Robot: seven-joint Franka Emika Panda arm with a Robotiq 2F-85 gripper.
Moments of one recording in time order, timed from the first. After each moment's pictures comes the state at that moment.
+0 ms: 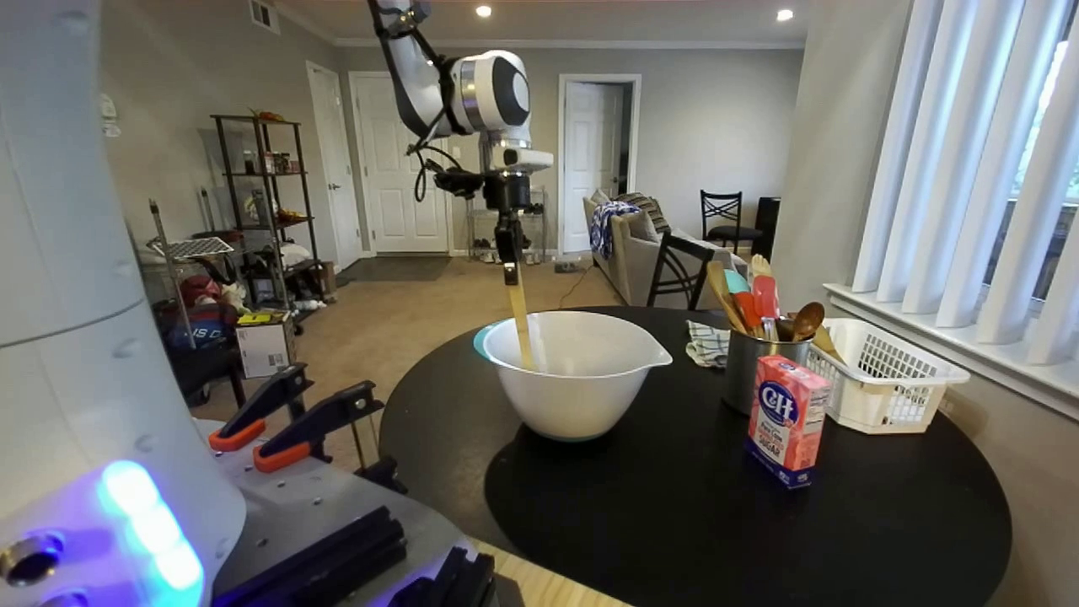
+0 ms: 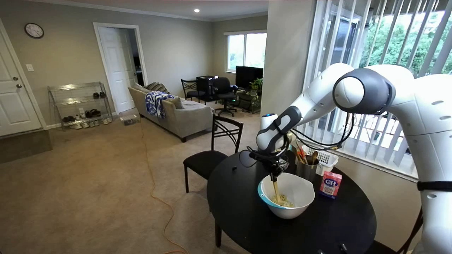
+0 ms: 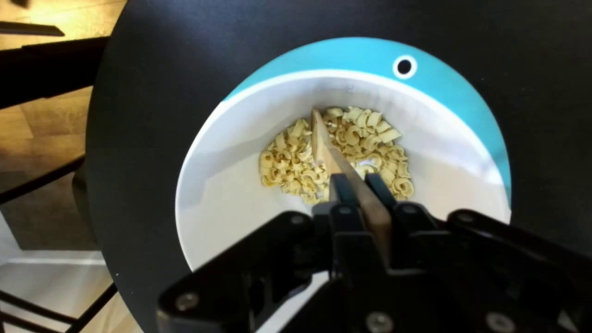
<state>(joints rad) 0.20 0.59 -0.04 -1.90 -0.11 2.32 1.46</state>
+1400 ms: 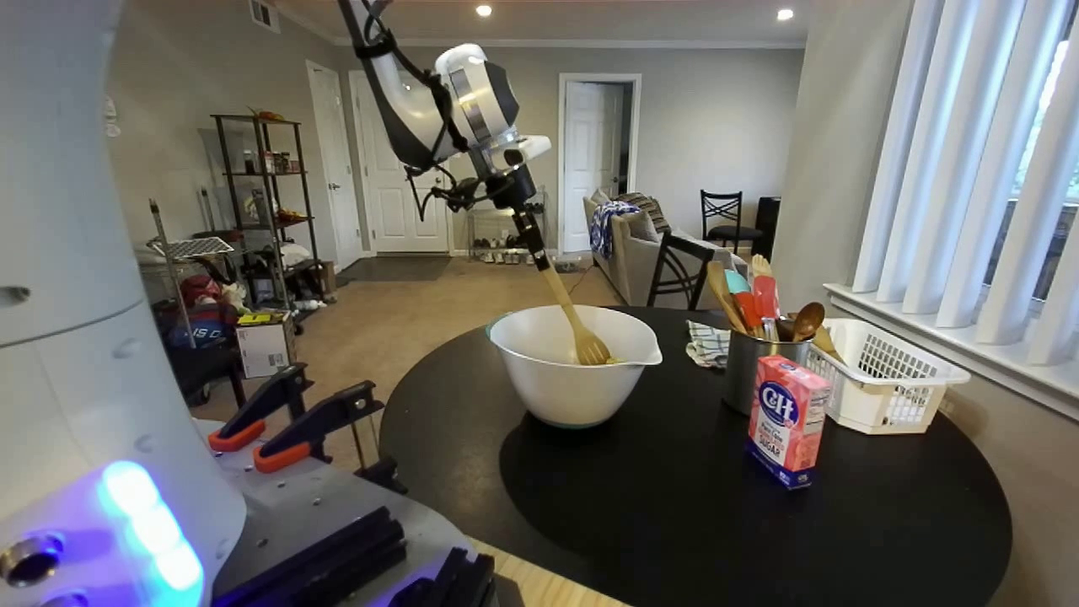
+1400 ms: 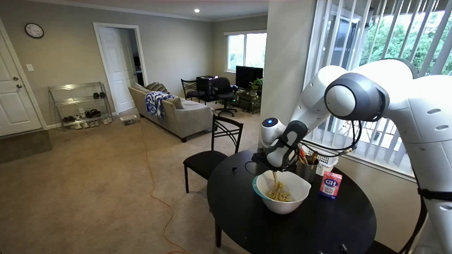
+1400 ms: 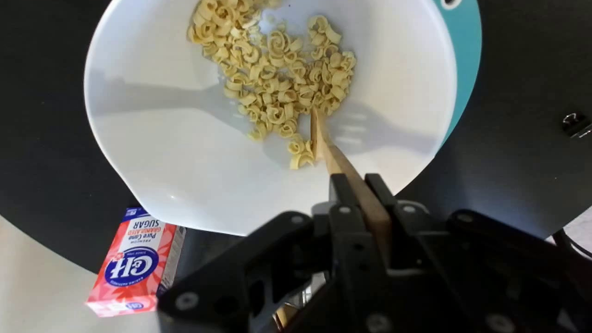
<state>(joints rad) 0.50 0.58 -0.38 -2.05 -0.39 2.76 1.54</state>
